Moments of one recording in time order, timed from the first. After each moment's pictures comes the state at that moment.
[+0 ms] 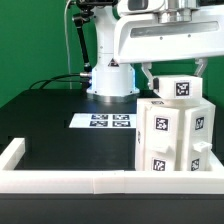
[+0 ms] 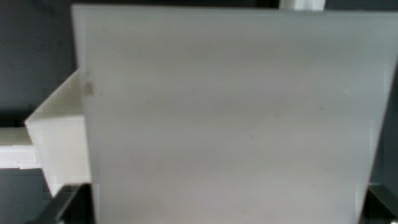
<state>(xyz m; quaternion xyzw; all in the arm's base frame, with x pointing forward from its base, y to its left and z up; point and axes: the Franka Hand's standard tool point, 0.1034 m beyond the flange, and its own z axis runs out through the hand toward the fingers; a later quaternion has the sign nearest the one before) 0.591 0.081 0.157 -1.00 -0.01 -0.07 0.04</state>
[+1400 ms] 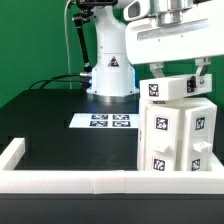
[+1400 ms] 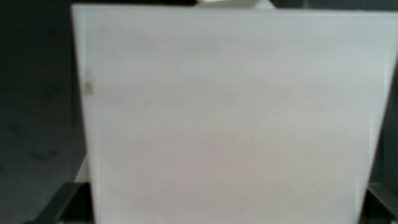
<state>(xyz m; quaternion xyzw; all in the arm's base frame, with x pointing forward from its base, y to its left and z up) 0.593 0.091 0.157 -0.90 0.41 -0.05 0.08</state>
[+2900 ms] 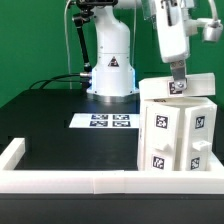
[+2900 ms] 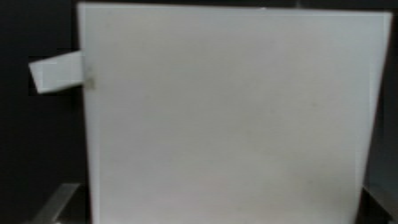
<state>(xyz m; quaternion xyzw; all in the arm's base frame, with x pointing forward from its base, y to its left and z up) 0.595 0.093 0.156 -0.58 0.81 0.02 0.13</state>
